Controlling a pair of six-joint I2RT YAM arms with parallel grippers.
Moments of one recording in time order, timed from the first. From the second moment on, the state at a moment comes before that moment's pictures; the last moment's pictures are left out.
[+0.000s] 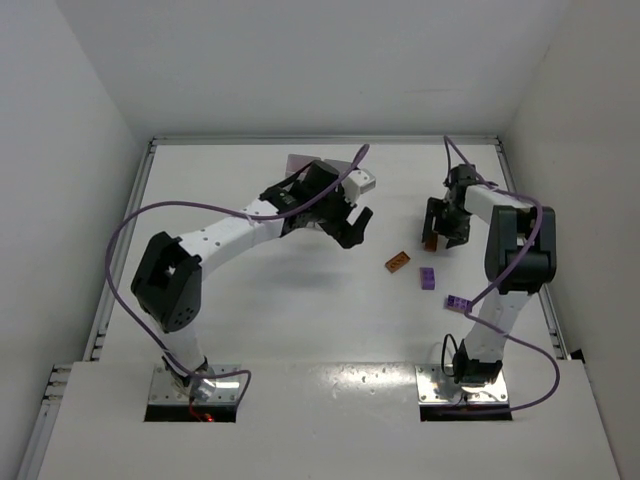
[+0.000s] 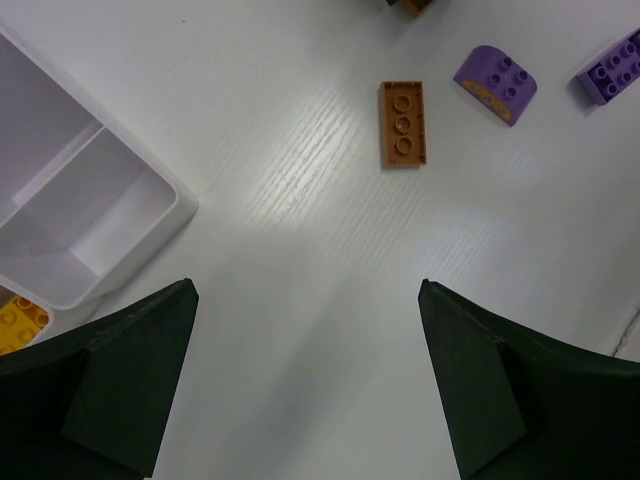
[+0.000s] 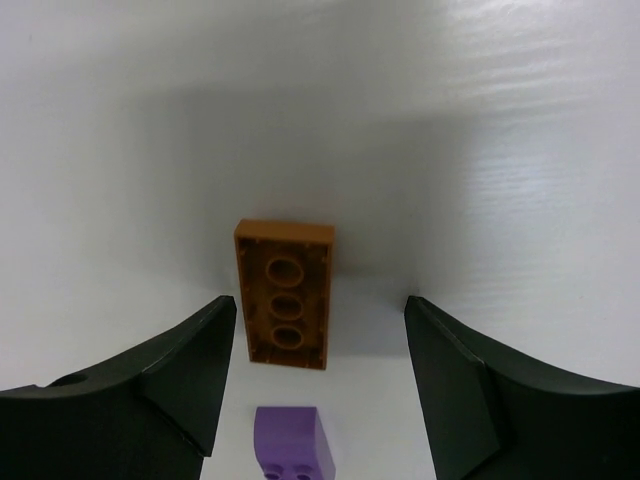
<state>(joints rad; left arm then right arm) -0.72 1.76 1.44 -0.37 0.26 0.06 -0.07 1.95 1.23 -0.57 -0.07 0.17</state>
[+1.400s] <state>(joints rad) -0.94 2.29 1.83 -0.29 0.22 0.04 -0.19 1.90 1.53 -0.65 -0.12 0.16</state>
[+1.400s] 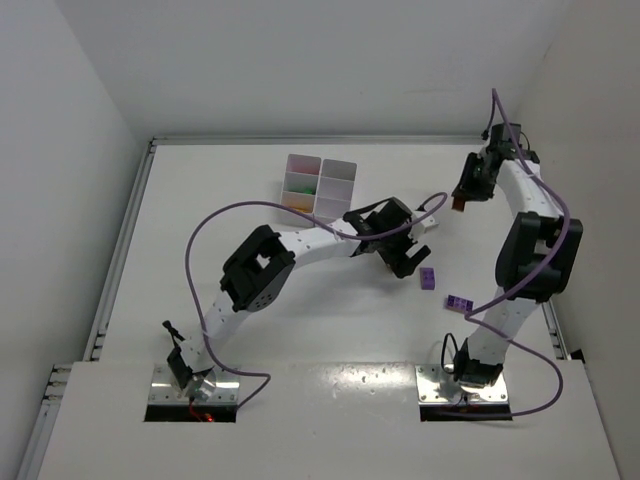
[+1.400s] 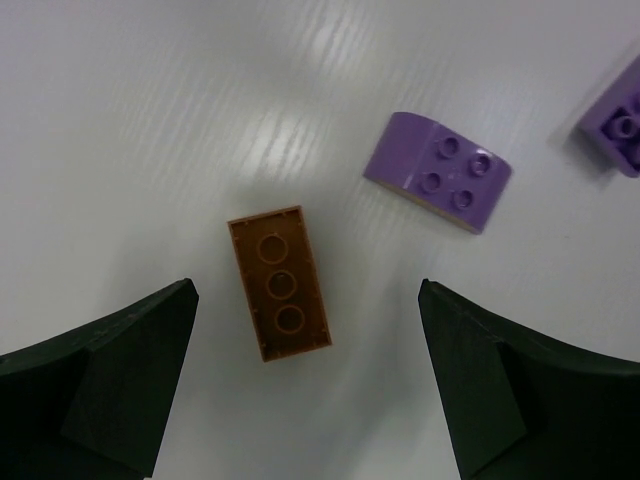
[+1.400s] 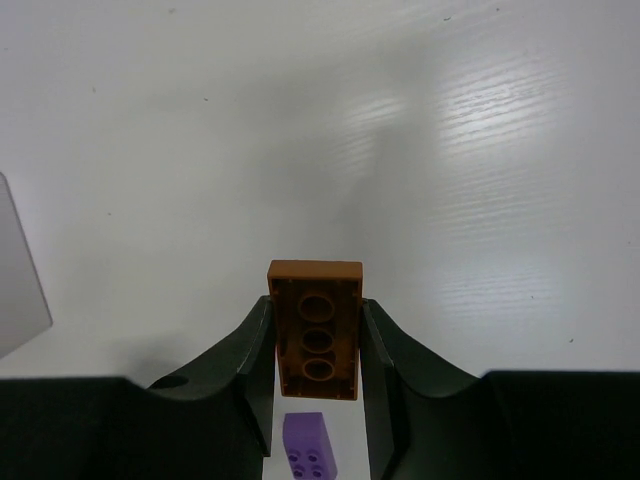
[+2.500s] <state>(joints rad) -0.84 2.00 1.66 -0.32 0.25 -0.06 -0.08 1.82 1.79 -0.66 -0.36 0.07</state>
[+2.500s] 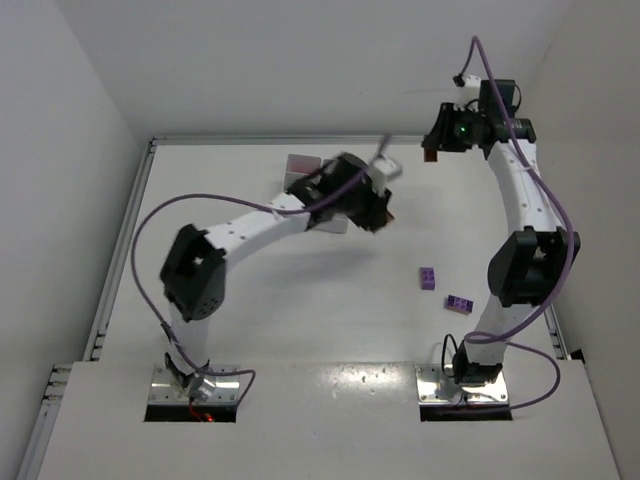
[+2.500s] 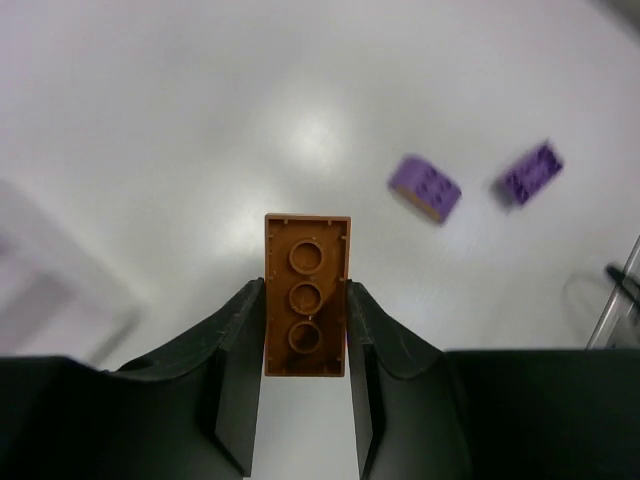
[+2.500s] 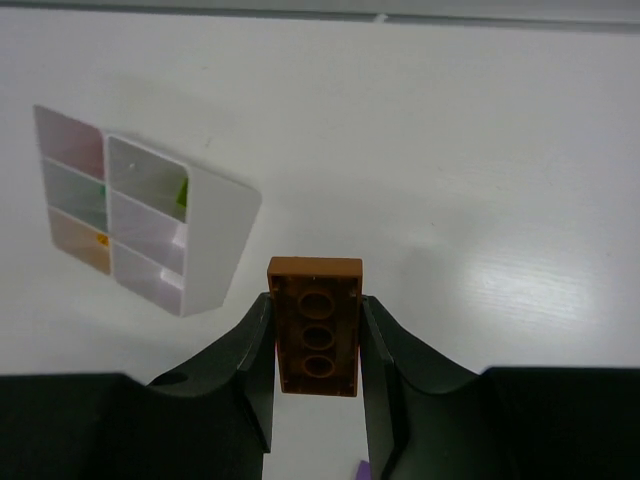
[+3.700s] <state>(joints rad) -0.14 1.55 1.59 -0.48 0.35 -0.16 0.46 2.10 1.79 -0.45 -0.18 -0.35</state>
